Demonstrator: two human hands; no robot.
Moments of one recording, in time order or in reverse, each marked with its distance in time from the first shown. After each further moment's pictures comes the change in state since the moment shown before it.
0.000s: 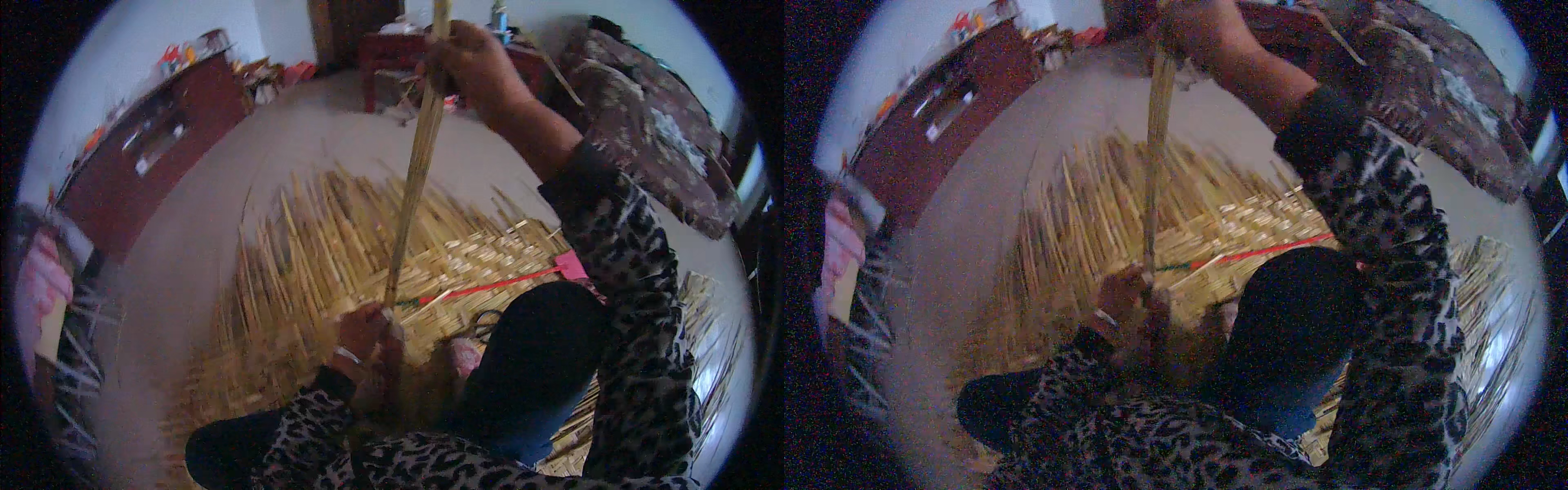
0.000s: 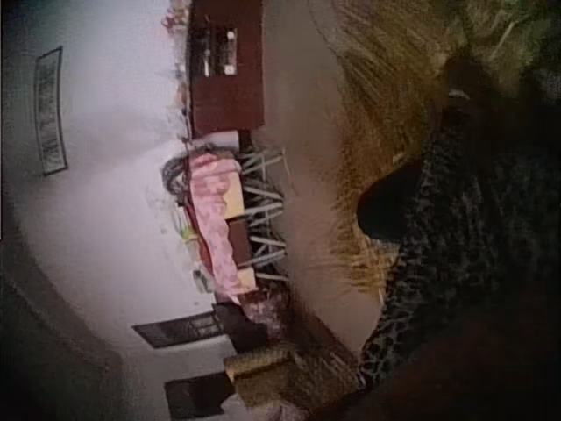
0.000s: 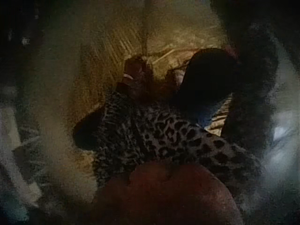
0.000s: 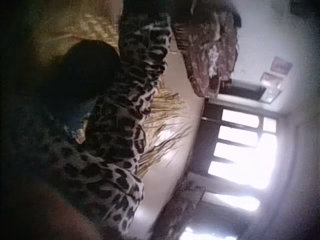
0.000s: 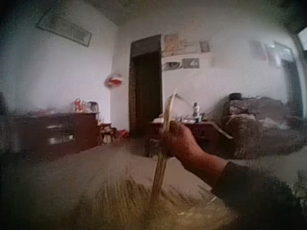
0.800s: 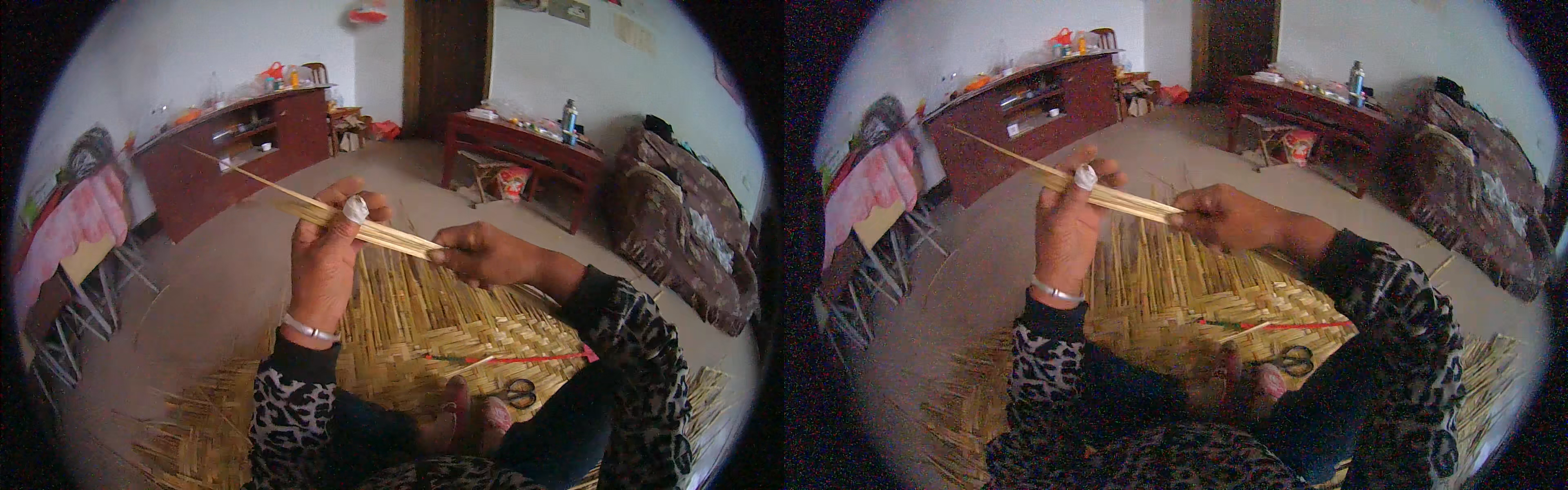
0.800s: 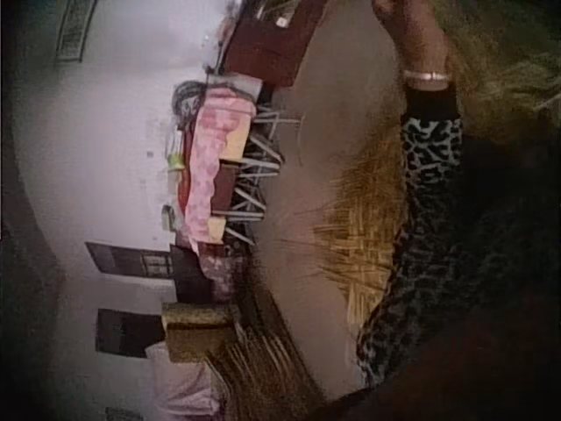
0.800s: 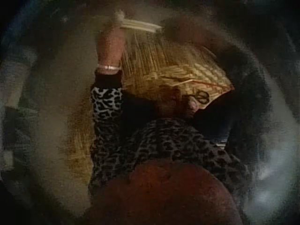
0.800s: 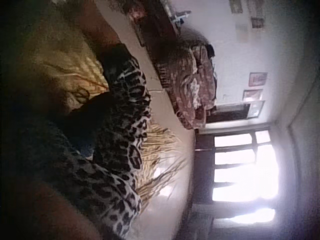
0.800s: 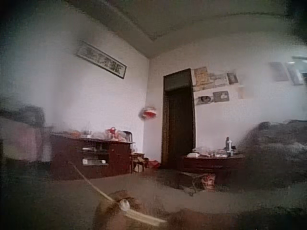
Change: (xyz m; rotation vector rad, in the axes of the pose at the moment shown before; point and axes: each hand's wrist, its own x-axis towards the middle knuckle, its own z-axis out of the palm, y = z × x) left_hand -0.013 0.184 -0.258 -1.009 0.520 0.437; right_hand -0.084 -0.102 0.114 -0.265 -0.866 0.244
